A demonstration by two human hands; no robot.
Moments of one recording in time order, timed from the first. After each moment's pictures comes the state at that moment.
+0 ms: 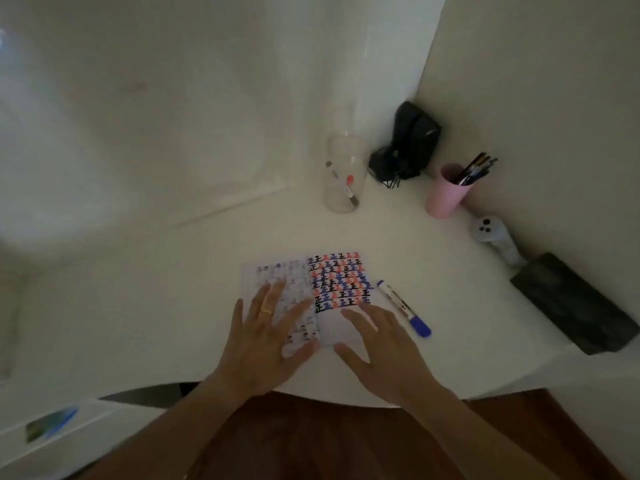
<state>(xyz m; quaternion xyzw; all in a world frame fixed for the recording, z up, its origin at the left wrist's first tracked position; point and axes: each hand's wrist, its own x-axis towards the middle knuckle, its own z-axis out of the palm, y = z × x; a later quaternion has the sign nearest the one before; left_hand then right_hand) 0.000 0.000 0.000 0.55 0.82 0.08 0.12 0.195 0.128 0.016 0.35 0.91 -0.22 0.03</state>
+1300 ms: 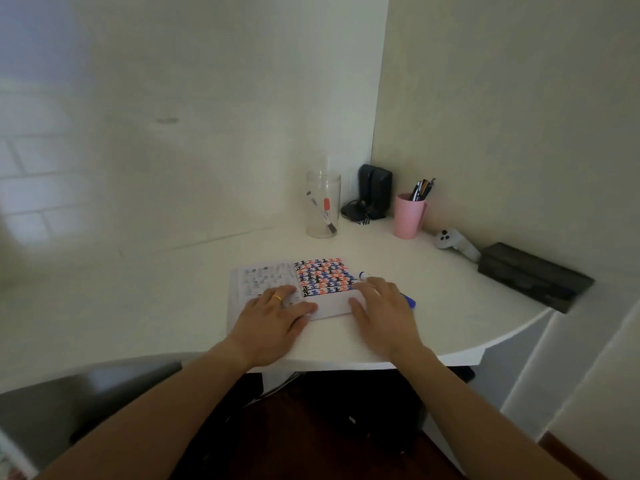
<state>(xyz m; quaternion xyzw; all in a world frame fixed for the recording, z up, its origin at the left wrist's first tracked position) 0.012 0.004 -0.100 0.64 0.76 0.11 -0.07 0.214 0.134 -0.093 0.39 0.88 -0.02 -0.26</state>
